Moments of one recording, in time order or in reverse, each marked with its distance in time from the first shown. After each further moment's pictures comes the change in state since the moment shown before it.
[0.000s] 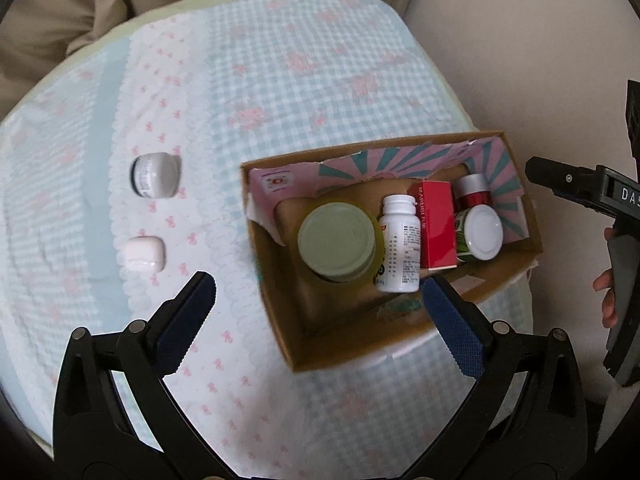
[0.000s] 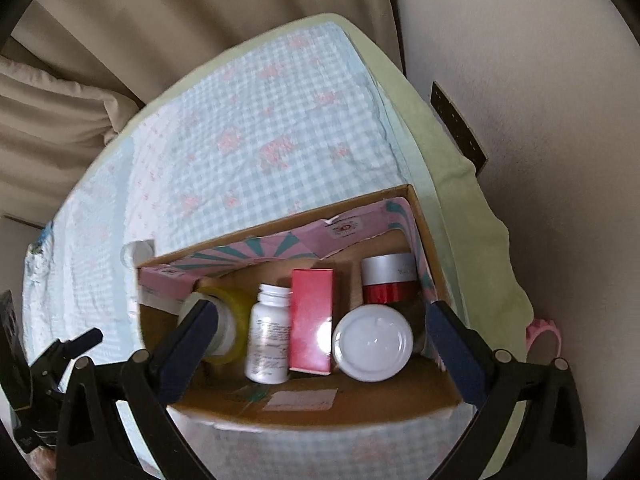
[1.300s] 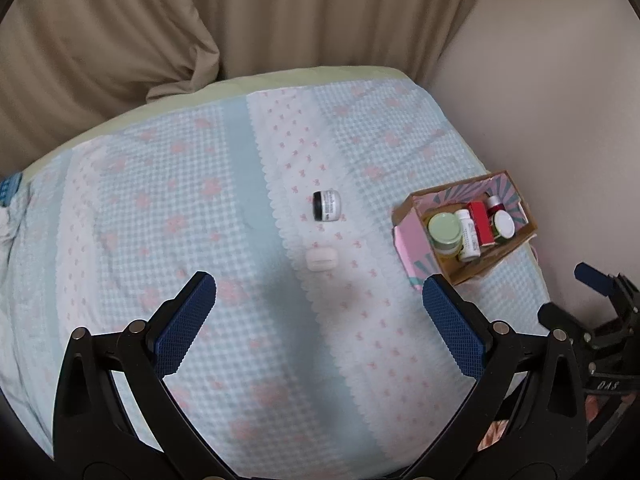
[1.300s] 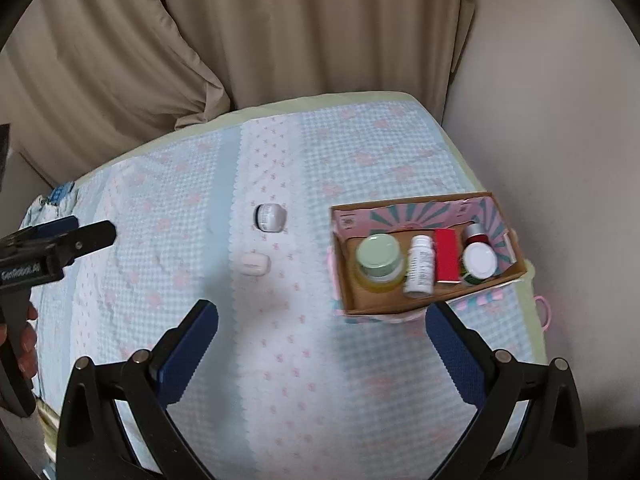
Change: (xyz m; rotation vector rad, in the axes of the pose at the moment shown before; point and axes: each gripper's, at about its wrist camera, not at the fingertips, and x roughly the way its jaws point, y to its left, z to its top) left arm -0.196 0.238 -0.068 0.061 -0.221 -0.002; right arm -0.111 0.277 -0.178 -0.166 -0.252 -0.136
